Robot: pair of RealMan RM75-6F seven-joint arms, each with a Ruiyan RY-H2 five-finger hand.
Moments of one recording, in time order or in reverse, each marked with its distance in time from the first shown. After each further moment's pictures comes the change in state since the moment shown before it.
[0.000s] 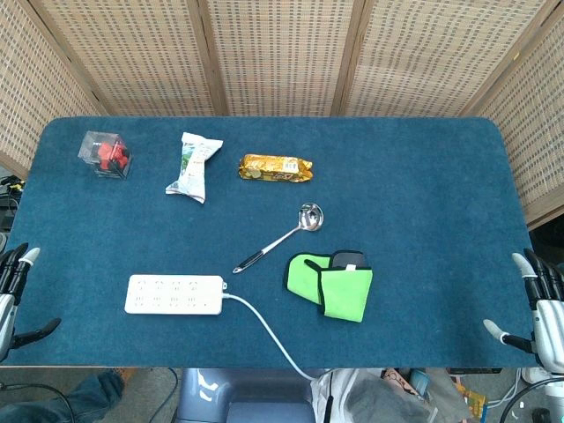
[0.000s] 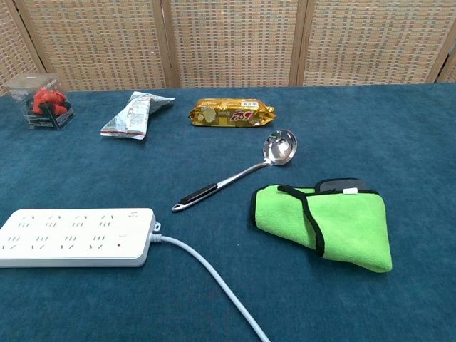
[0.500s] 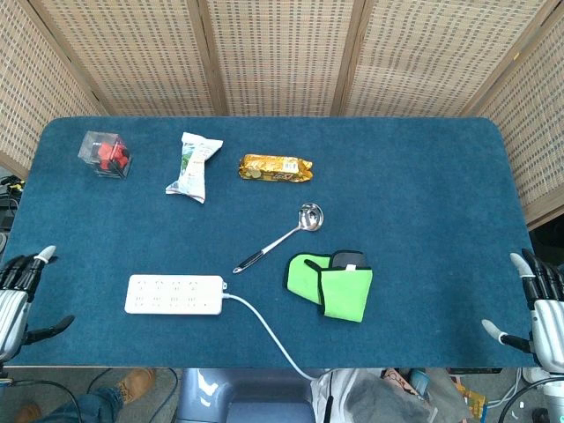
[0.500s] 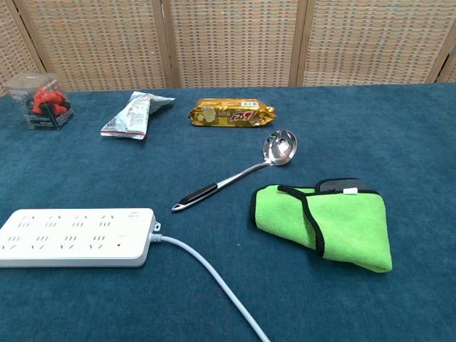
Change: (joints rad) left arm -0.038 -0.051 -0.008 0.050 0.045 -0.031 -0.082; right arm 0.002 -0.004 0.000 -0.002 0.000 -0.003 -0.004
